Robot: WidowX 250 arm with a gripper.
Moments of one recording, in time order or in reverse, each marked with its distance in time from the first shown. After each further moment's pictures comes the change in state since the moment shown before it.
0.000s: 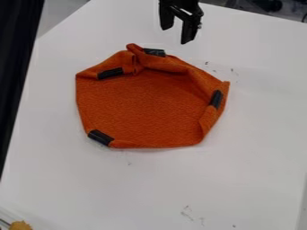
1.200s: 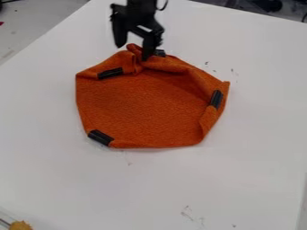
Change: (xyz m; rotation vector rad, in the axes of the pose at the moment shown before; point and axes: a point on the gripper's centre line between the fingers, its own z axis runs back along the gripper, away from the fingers) arm -0.103 0.018 0.004 0.074 0.047 0.327
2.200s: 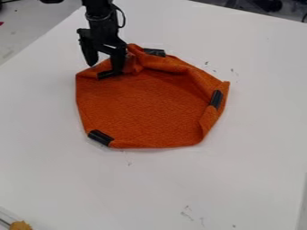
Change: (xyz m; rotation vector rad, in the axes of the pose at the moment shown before) arm -0.011 0.038 -0.051 -0.086 0.000 0.046
